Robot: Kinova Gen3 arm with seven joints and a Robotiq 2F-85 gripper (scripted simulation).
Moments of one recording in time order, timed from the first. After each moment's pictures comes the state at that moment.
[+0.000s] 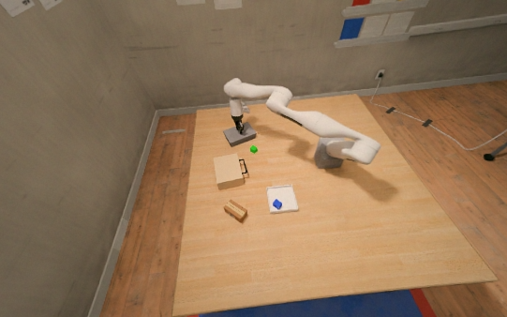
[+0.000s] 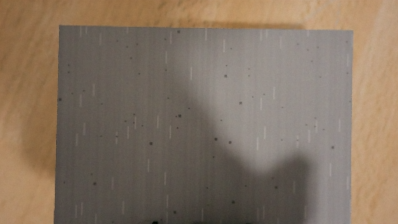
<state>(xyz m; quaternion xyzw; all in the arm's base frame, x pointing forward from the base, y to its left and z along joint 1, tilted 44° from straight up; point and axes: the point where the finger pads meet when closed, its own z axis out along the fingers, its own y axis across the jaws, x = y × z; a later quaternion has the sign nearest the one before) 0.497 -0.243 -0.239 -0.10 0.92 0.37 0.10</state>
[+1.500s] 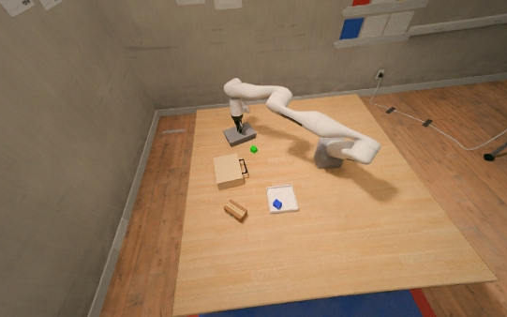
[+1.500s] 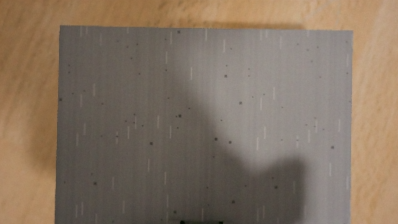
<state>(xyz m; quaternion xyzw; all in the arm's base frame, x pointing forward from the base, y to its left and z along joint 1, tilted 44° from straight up) 0.497 -0.243 -0.239 -0.10 0.92 0.37 0.10</state>
